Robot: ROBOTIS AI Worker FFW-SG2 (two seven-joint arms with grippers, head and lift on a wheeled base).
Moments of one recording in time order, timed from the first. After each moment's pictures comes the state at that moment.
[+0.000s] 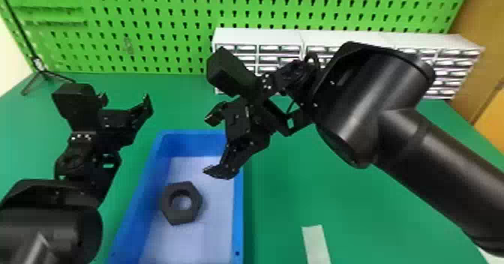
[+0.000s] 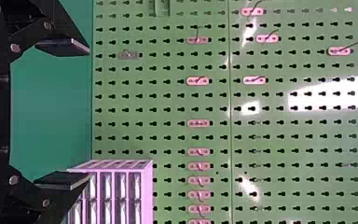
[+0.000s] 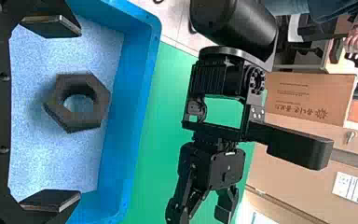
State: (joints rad) left arm -0.06 0.18 0.02 -1.77 0.15 0.20 0.04; right arm -0.83 -0.37 0.89 -1.79 -0.17 0.77 0.97
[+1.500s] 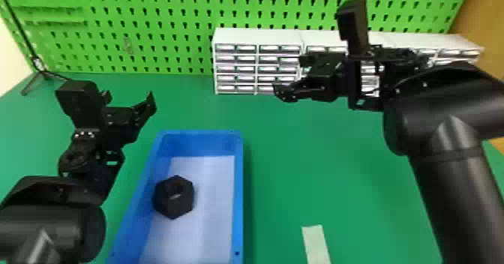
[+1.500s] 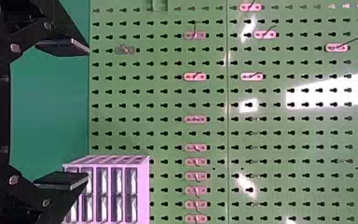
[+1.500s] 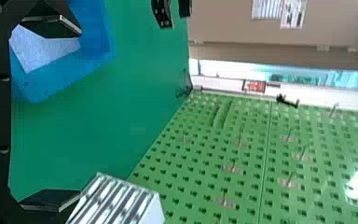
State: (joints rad) left arm -0.07 0.18 0.00 -1.77 0.16 0.20 0.04; right arm -0.50 -0.13 0.16 -1.75 0.12 0.72 0.91
